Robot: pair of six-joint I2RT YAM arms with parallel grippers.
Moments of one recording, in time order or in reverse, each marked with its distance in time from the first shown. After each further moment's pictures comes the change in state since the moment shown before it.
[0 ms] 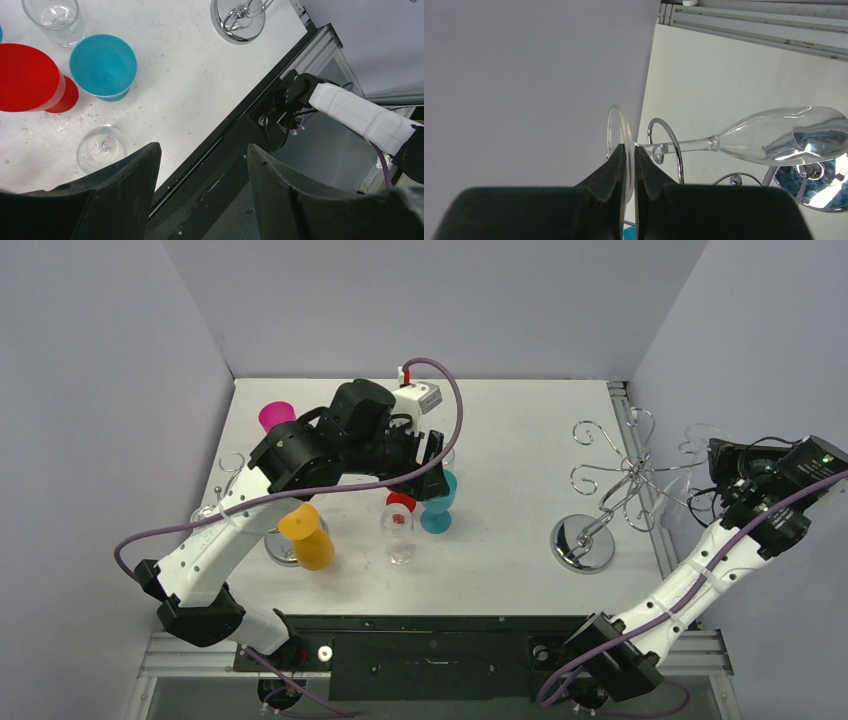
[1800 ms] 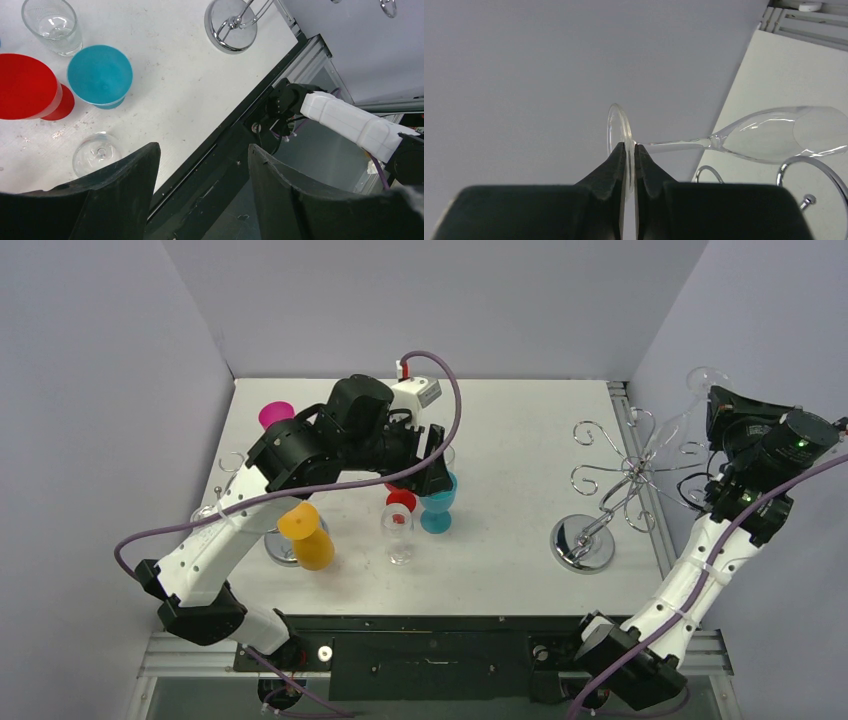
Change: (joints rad) left arm 0.000 0.008 0.027 0.009 0.004 -0.018; right arm 0.164 -0.003 -0.068 0.386 0.031 0.234
